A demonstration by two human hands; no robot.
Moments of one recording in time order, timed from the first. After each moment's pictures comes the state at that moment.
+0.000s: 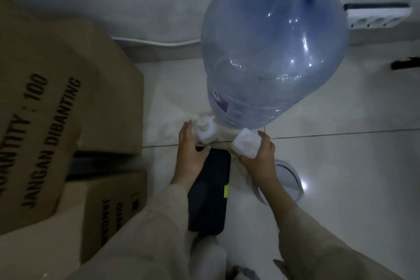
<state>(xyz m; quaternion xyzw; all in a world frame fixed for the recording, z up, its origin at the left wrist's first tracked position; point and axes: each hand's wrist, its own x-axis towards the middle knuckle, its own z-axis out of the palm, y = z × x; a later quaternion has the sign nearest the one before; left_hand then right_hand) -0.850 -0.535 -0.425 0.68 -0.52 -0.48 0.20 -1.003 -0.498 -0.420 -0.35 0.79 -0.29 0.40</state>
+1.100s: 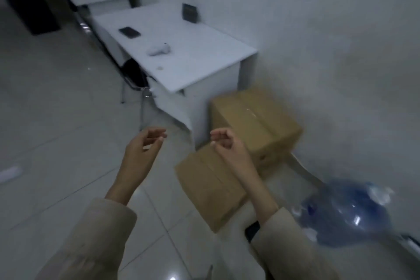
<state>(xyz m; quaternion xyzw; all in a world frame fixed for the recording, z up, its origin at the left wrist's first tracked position) -0.569 -0.106 0.235 0.77 -0.31 -0.10 0.54 -0.704 -0.266 0.225 -0.71 0.26 -0.23 0.61</state>
